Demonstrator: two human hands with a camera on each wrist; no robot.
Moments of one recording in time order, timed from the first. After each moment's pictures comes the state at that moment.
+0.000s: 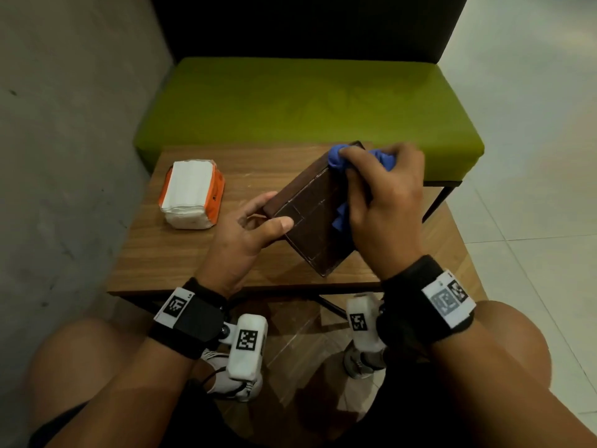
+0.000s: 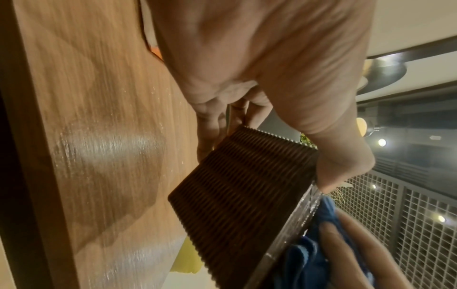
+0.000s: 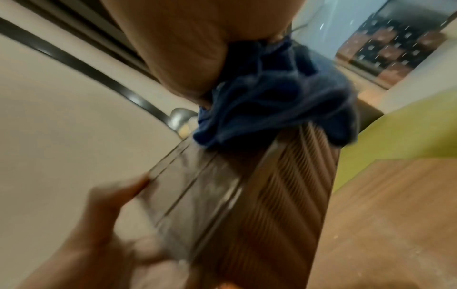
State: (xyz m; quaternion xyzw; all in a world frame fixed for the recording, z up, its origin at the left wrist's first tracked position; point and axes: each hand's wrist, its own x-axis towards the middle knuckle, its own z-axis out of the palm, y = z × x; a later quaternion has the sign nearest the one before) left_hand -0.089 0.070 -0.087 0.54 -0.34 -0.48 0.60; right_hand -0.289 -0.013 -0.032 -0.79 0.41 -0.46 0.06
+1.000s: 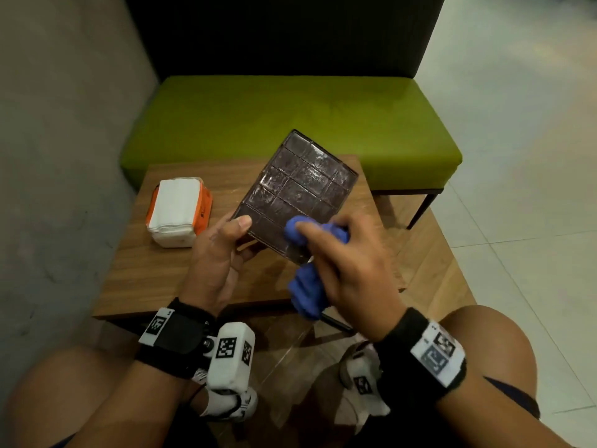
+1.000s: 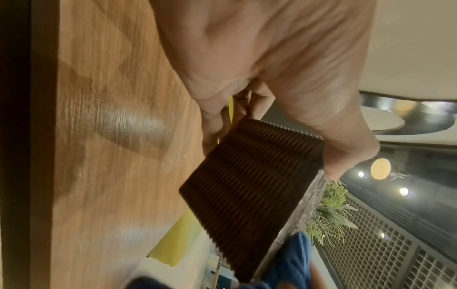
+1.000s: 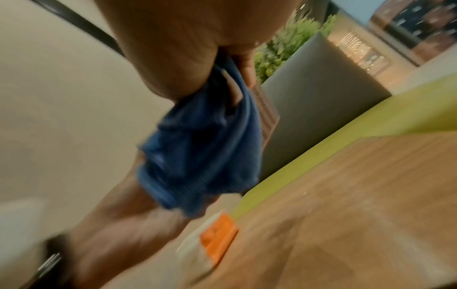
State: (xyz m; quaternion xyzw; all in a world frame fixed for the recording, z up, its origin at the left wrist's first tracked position) left_hand -0.080 0.067 -0.089 0.47 -0.28 -0.50 0.67; right_hand -0.300 0.032 -0.059 -0.86 0.34 -0.38 0.07
